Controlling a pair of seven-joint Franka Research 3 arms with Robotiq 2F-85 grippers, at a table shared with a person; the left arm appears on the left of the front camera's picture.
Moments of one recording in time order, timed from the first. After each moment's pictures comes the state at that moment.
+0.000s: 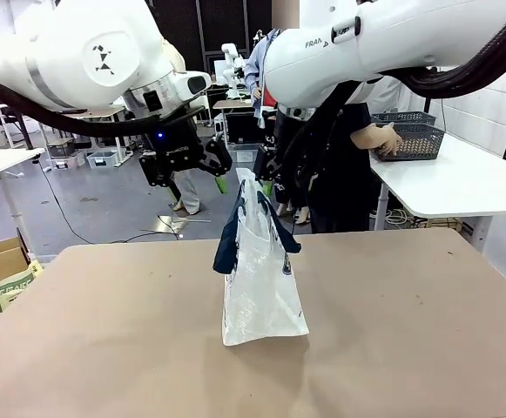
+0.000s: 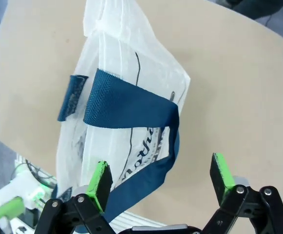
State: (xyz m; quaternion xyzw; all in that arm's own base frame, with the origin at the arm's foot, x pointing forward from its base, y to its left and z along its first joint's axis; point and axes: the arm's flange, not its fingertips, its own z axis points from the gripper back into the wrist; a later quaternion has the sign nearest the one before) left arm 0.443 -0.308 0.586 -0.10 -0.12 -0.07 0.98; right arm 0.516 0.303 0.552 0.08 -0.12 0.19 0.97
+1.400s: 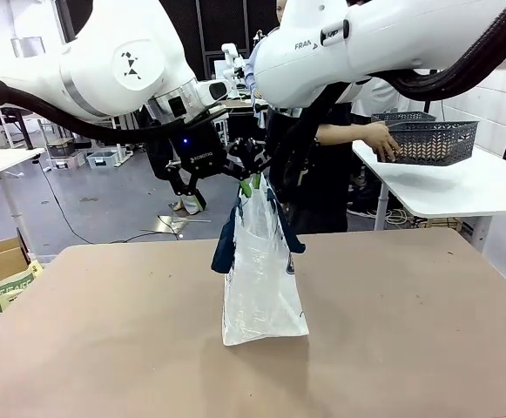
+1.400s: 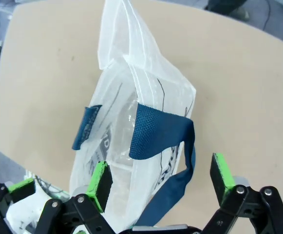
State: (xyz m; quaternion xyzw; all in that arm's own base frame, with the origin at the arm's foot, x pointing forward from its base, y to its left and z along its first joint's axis) left arm 0.453 -0.339 0.567 -0.14 -0.08 -0.07 0.98; right arm 0.524 0.319 0.556 0.08 -0.14 0.15 0.98
